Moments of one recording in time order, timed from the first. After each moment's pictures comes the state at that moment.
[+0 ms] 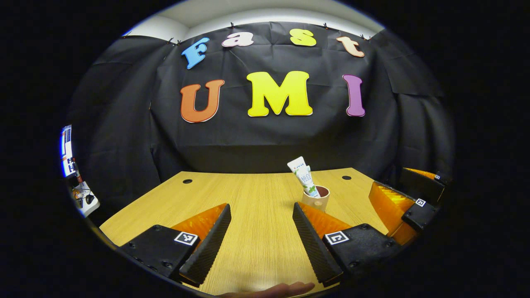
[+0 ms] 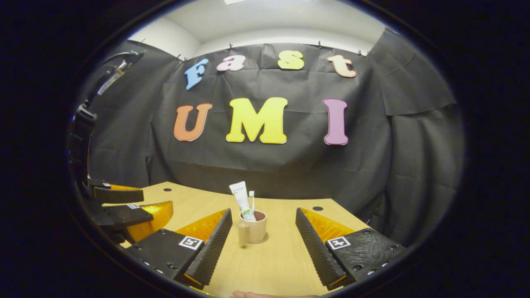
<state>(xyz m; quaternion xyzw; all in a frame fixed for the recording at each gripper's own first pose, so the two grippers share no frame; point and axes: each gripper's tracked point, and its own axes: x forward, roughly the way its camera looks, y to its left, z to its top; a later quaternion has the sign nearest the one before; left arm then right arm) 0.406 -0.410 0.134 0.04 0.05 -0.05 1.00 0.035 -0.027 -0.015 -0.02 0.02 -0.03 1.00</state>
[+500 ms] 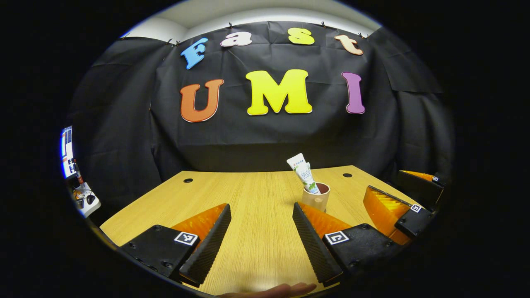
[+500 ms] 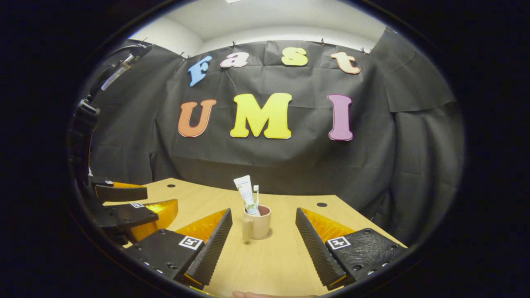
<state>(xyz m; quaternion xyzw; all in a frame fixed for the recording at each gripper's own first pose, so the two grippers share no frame) 0.408 -0.409 0.131 0.04 0.04 -0.05 1.00 0.035 -0.017 -0.032 -0.03 0.04 -0.01 1.00</state>
